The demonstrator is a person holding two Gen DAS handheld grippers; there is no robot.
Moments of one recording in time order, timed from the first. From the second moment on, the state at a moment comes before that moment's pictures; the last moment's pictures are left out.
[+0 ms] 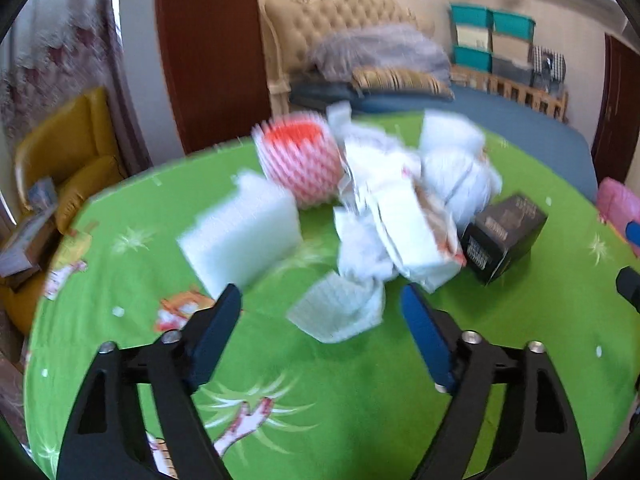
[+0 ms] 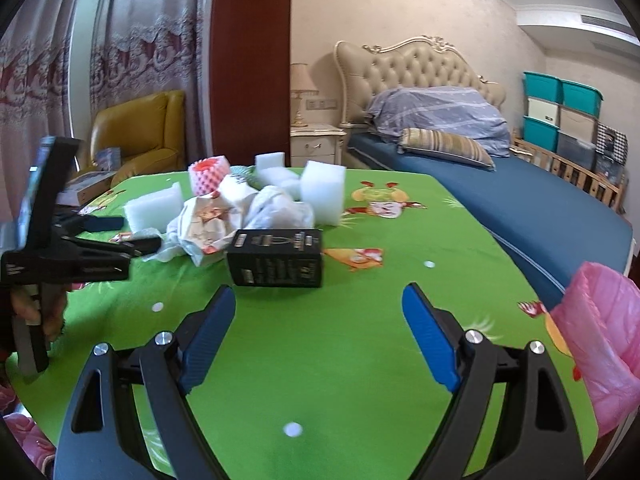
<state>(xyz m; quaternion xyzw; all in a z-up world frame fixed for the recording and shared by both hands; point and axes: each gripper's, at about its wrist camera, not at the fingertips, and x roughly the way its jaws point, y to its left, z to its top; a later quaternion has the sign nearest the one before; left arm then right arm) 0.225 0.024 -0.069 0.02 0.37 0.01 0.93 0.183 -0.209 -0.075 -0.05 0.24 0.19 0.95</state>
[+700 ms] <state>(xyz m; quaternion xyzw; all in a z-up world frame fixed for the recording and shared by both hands) 0.155 0.100 -0.048 -0.02 0.32 0.02 0.95 0.211 -0.062 -0.077 -0.18 0.26 0.28 0.91</state>
